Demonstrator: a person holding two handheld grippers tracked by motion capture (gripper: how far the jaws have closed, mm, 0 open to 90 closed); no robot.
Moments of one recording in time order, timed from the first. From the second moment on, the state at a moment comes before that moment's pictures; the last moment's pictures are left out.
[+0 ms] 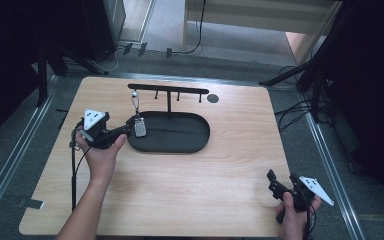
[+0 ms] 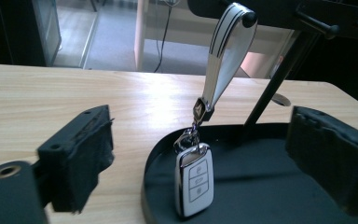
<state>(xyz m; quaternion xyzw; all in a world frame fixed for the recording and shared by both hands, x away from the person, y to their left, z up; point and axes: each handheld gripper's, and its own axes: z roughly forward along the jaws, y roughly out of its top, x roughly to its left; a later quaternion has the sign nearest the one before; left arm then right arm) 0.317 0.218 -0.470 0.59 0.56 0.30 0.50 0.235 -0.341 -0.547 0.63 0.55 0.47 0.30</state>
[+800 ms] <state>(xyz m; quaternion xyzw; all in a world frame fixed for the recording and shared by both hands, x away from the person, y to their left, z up) 0.250 0.259 -0.481 0.60 0.52 0.29 0.53 0.235 -0.339 -0.547 0.63 0.55 0.47 0.30</state>
